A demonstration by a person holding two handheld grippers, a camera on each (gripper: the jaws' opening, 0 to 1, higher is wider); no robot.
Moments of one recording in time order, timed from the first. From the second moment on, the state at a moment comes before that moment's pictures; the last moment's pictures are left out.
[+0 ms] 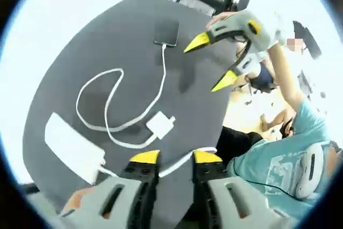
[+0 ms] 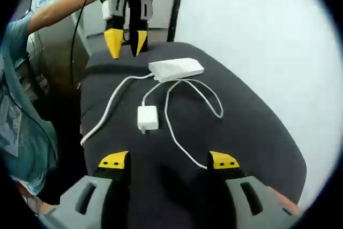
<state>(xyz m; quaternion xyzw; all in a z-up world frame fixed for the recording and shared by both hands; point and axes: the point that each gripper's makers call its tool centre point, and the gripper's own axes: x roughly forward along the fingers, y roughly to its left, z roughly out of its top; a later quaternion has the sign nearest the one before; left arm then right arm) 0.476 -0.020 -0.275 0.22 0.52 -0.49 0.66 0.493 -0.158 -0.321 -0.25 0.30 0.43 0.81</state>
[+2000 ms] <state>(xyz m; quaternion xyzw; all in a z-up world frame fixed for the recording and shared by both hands) 0.460 0.019 -0.364 -0.07 0.50 -0.44 0.75 0.488 -0.074 -0.393 -0.25 0.45 0.41 0.75</state>
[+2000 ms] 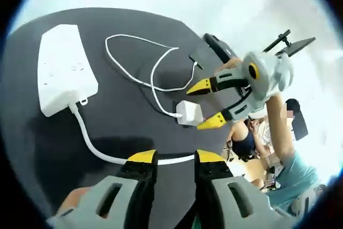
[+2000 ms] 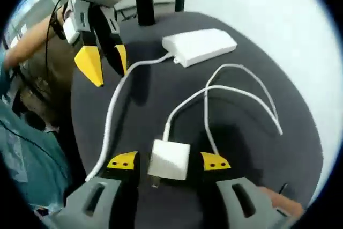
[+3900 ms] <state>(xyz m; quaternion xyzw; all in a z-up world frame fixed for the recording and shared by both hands) 0.497 0.094 -0.313 -0.06 0.37 -0.44 0.81 0.574 -0.026 -0.311 0.12 0.12 0.30 0.94</state>
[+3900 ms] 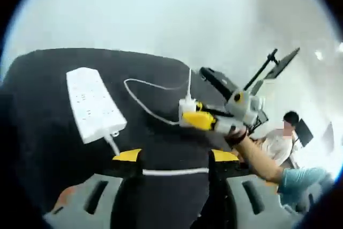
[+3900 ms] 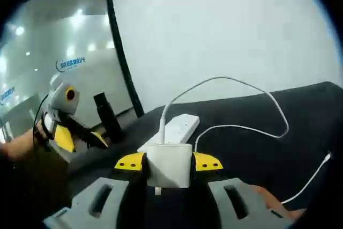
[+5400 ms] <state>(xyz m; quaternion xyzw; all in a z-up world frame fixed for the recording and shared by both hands) 0.473 0.174 -0.371 0.11 0.38 -0.53 0.75 0.597 0.037 -0.379 0.09 0.25 0.54 0.80</state>
